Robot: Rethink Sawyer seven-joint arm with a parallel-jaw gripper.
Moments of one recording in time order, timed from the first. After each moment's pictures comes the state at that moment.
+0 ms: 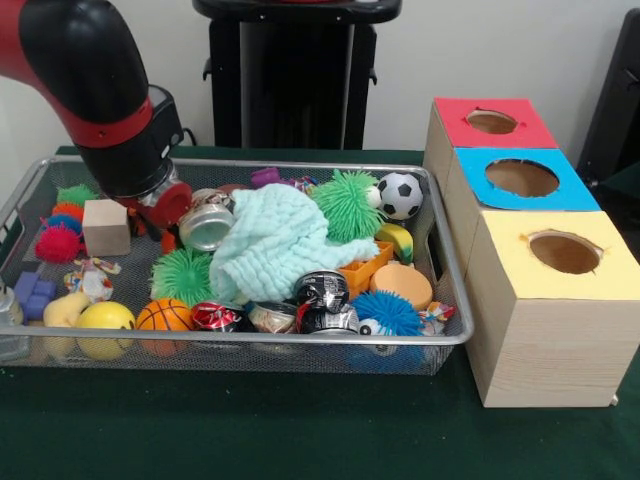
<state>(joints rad) -0.62 -0.37 0.01 1.50 0.01 0.70 1.84</state>
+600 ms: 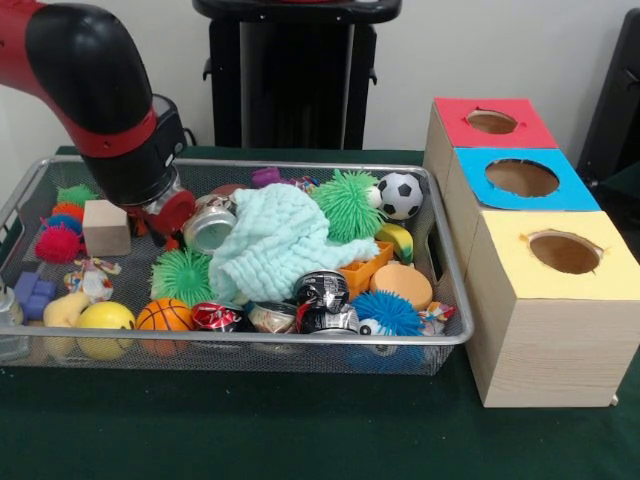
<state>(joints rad) -0.62 -0.34 0.01 1.49 0.01 0.69 1.84</state>
